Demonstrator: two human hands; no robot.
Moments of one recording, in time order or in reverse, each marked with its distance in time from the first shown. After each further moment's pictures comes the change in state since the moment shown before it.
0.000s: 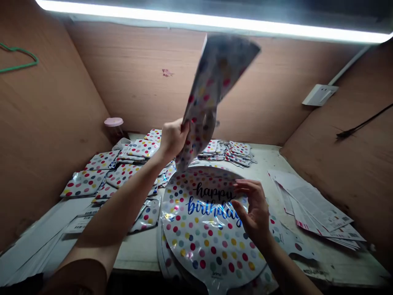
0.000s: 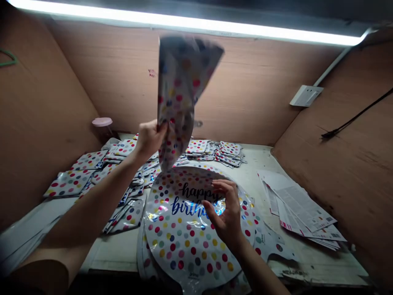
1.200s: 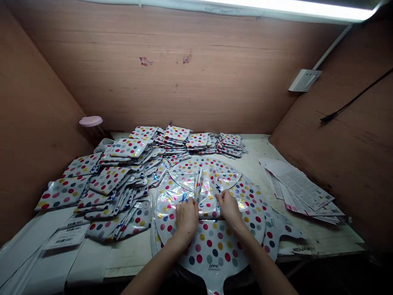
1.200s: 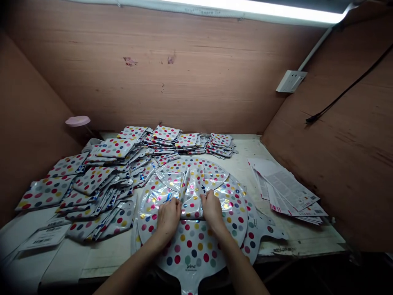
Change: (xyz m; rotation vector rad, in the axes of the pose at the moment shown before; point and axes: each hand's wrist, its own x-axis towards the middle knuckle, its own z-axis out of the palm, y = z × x) left_hand -0.251 0.065 0.063 0.139 -0.811 -0.530; right_hand -0.040 0.090 0.042 -0.582 -0.323 0.764
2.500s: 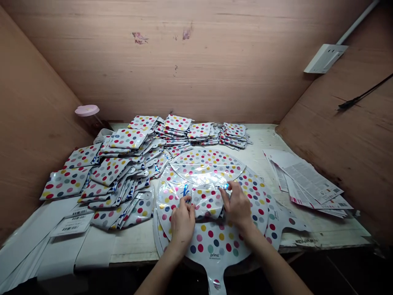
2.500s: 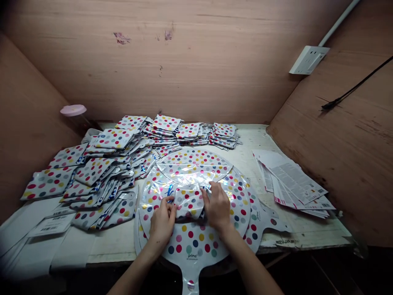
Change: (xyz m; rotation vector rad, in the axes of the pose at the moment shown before) left_hand -0.036 -0.023 -0.004 -0.373 0.022 -0.093; right_hand -0.036 -0.004 -0.022 0.138 0.134 -0.265
